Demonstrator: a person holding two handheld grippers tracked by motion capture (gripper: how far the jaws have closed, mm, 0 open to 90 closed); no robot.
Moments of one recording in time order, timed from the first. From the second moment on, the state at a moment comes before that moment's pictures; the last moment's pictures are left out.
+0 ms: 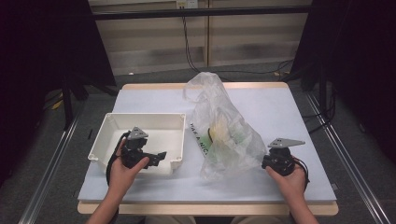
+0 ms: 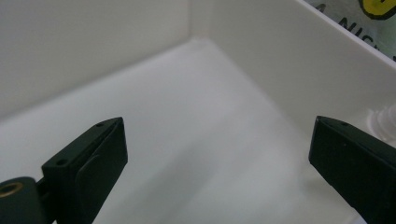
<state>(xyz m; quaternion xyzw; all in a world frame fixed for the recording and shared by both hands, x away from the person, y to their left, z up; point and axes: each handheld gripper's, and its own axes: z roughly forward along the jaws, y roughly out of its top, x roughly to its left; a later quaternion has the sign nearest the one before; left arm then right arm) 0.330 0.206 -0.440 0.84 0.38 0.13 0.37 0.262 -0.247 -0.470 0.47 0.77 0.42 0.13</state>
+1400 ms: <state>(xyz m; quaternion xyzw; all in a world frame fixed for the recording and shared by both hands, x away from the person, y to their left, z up) 0.334 0.193 -0.439 0.84 0.37 0.14 0.36 0.319 -0.326 -0.478 0.52 0.74 0.41 0.14</state>
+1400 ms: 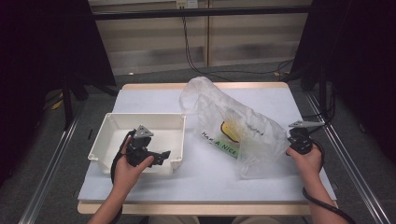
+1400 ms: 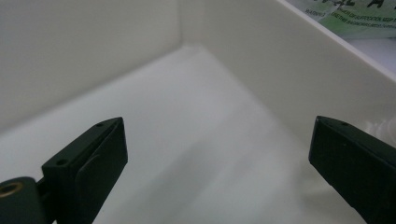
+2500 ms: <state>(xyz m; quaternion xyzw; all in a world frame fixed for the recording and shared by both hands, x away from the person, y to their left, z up) 0.351 0.167 -0.438 0.85 0.35 0.12 0.38 0.247 -0.317 -0.463 0.51 0.74 0.40 0.18</state>
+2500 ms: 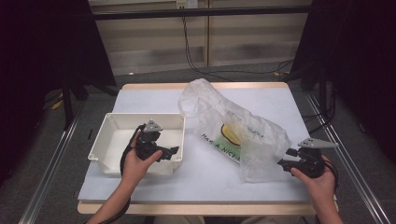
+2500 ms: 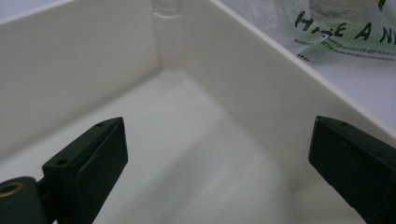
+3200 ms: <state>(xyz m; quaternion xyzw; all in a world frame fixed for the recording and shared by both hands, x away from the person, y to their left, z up) 0.346 0.166 -0.434 0.85 0.34 0.13 0.38 0.276 -0.326 -0.463 0.51 0.72 0.44 0.16</state>
